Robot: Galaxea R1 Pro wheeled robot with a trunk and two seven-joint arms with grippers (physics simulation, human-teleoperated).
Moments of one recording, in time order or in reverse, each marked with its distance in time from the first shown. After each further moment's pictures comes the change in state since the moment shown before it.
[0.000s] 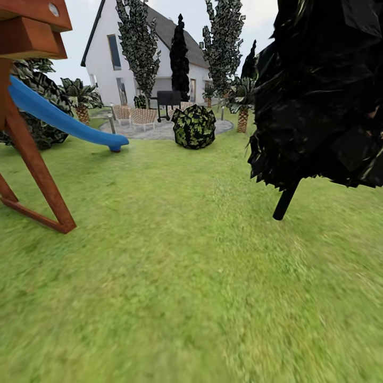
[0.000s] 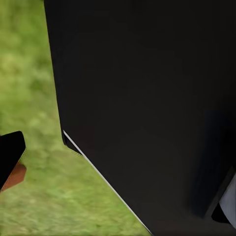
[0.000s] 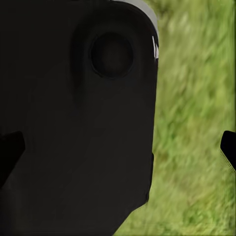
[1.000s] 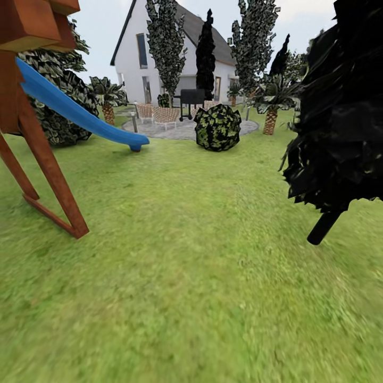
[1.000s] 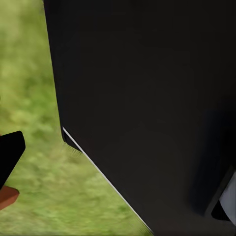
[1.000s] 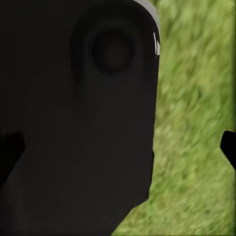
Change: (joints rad) left arm 0.000 0.000 0.000 0.000 0.000 0.000 0.000; right arm 0.000 0.001 0.001 0.000 0.002 0.000 0.000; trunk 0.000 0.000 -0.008
